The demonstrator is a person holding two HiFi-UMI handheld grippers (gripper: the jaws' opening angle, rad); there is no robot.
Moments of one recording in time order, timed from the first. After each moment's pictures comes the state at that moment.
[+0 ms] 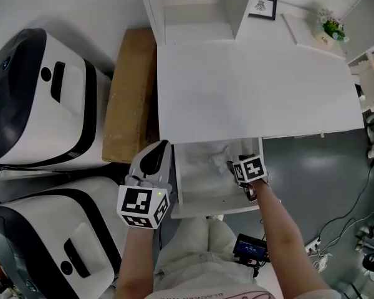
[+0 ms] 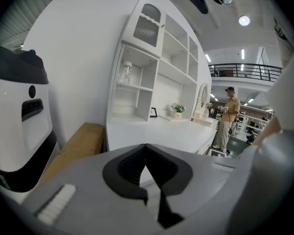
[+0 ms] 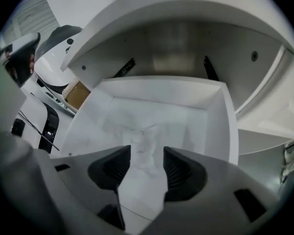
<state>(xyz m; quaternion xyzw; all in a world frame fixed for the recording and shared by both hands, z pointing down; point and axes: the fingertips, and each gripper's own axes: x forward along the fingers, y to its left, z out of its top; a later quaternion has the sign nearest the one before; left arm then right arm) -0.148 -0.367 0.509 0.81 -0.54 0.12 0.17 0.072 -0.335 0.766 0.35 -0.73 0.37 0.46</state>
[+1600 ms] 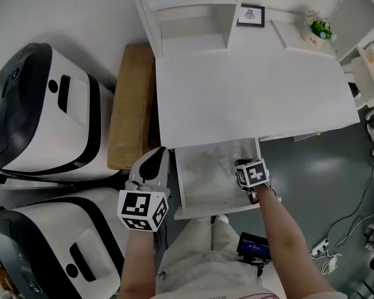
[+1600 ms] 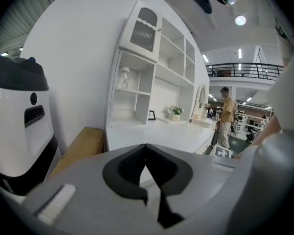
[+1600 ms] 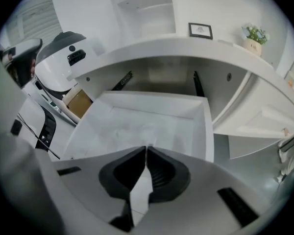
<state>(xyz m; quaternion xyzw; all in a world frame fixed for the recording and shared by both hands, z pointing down) -0.151 -0.353 0.491 0.82 -0.54 0.11 0.16 0.083 -0.336 0.732 0.40 -0.74 0.34 0.43</state>
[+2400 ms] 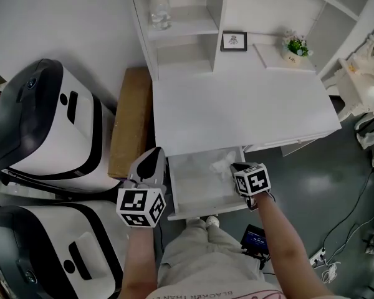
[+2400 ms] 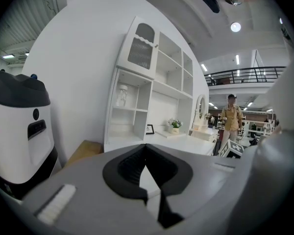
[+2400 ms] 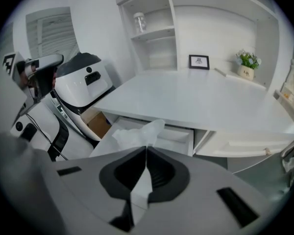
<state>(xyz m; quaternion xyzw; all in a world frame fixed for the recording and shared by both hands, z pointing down) -0.136 -0.345 0.423 0.82 -0.56 0.06 0.13 0.089 -0.337 0.615 0.40 -0.79 0.28 0.36</state>
